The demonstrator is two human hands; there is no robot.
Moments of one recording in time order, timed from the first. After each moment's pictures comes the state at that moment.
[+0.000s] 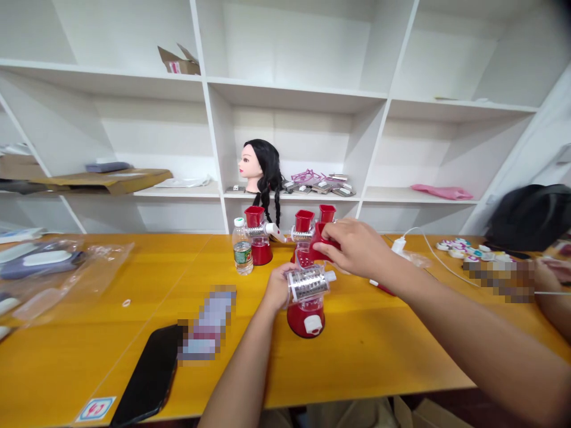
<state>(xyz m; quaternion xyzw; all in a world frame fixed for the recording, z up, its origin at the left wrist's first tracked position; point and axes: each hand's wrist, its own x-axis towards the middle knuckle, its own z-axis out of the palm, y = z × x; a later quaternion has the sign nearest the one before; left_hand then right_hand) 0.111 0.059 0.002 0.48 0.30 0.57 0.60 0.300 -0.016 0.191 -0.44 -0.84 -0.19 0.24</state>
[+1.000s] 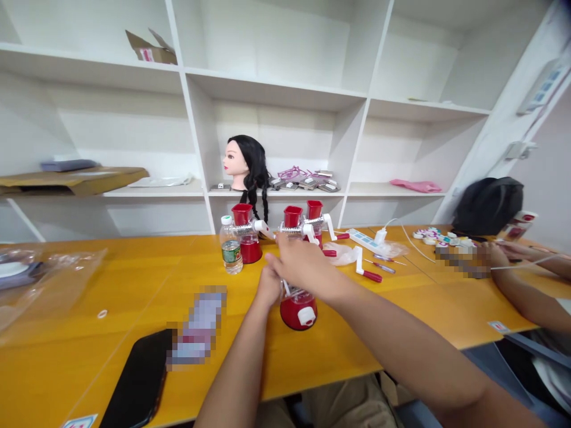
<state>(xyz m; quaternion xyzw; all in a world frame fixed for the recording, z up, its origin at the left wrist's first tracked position) 0.109 0.063 -0.003 0.56 0.28 0.59 0.51 0.200 -0.029 0.166 -0.61 -0.78 -0.09 0.11</state>
